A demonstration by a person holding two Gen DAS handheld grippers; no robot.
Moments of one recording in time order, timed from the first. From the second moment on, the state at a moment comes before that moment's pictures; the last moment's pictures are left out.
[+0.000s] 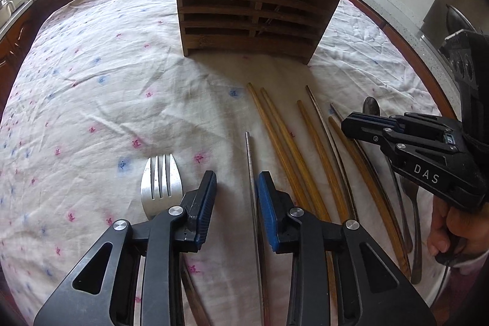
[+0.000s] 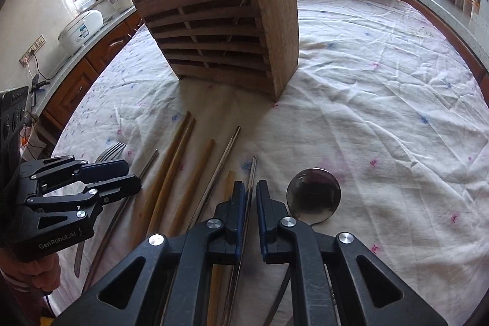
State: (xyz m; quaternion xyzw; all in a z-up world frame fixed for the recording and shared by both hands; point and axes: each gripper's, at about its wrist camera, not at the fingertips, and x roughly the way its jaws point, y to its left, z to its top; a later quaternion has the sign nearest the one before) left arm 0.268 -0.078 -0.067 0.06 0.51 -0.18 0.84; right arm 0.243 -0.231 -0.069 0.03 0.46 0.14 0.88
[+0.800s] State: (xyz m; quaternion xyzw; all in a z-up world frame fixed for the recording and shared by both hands) left arm 0.285 -0.117 -0.070 0.18 0.51 -0.21 0.82; right arm 0.262 -0.230 -0.072 0.03 0.46 0.16 0.87
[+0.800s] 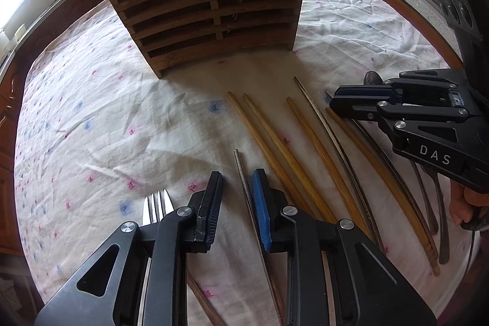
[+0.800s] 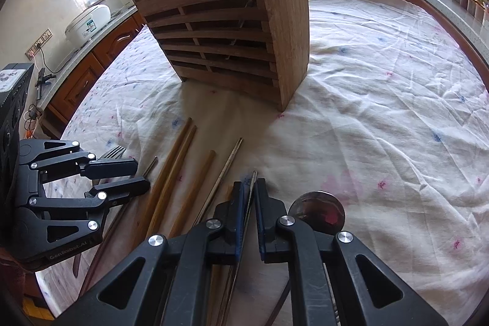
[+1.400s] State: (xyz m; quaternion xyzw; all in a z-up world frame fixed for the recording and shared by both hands) left arm 0.274 -0.112 -0.069 0.18 0.51 -0.20 0.82; right arm 0.253 -0.238 -0.073 0.06 0.45 0.16 0.88
